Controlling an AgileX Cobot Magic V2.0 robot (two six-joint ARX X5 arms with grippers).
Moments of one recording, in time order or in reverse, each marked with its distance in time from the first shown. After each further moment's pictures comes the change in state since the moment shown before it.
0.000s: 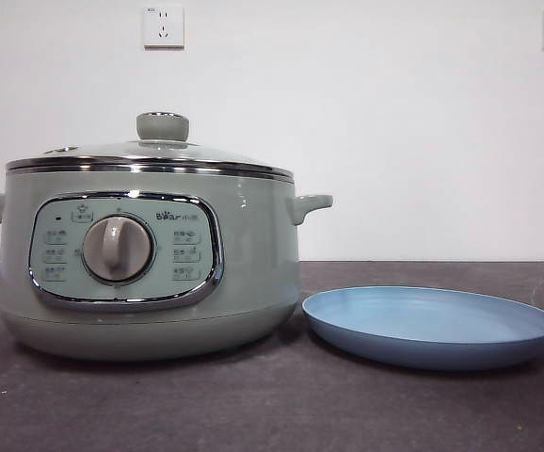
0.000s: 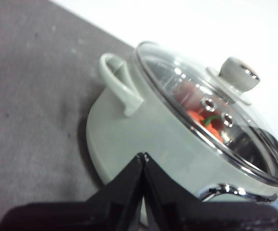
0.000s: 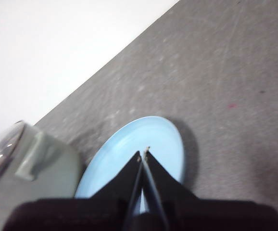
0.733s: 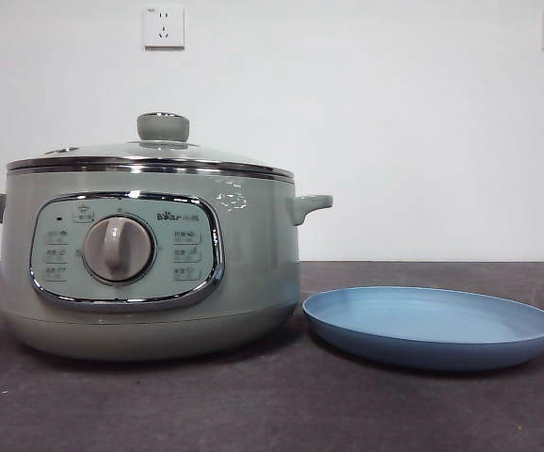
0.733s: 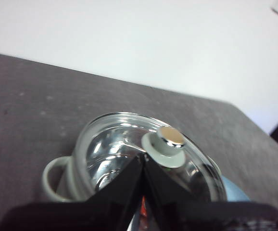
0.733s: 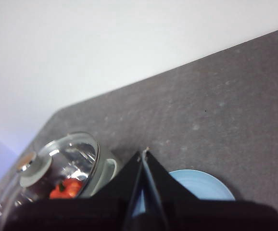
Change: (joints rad) left arm 0.000 0.456 0.587 -0.142 0.087 0.251; right arm 0.000 0.503 0.585 -0.082 -0.148 -0.266
